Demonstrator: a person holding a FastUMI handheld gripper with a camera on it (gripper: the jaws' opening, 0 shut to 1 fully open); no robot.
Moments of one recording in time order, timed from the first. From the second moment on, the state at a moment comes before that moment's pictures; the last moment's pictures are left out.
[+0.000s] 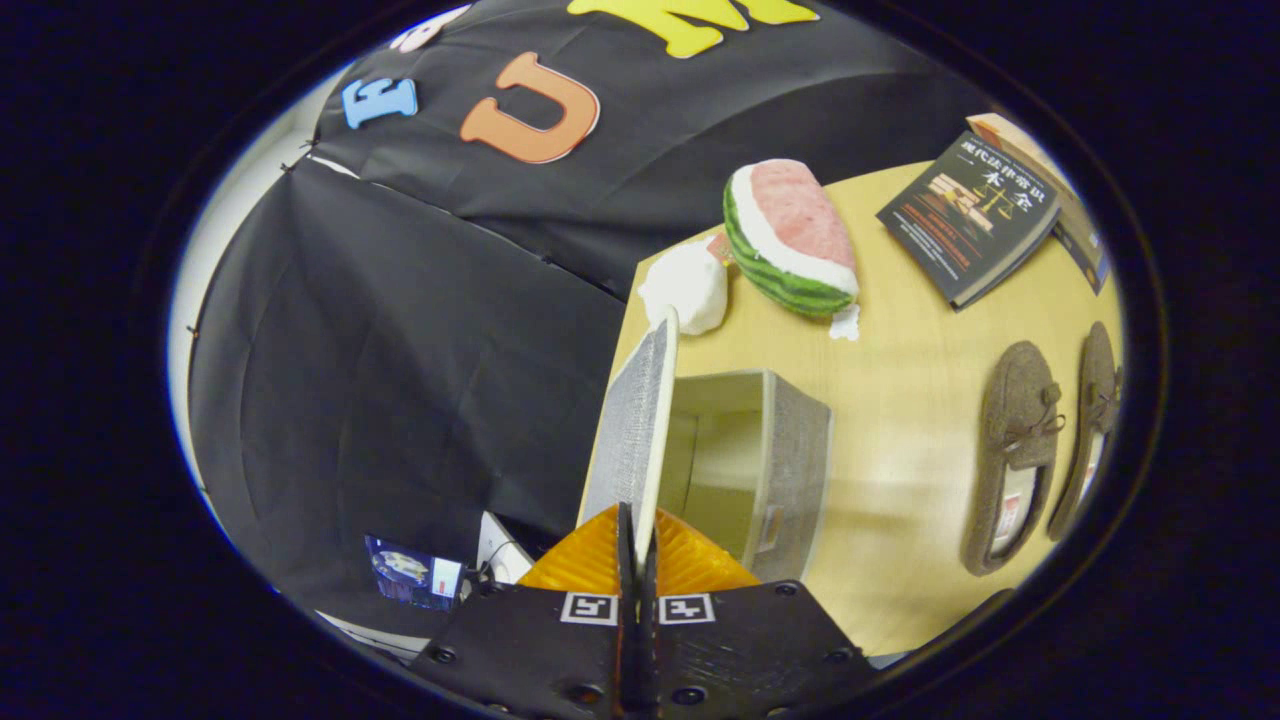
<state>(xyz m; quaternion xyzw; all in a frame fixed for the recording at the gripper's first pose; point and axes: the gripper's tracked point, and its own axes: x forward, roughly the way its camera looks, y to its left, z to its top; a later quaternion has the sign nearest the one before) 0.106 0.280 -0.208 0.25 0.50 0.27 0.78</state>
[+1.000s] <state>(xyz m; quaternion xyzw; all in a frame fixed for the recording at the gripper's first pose) 0.104 0.533 -0.112 0.21 0.48 0.32 0.79</state>
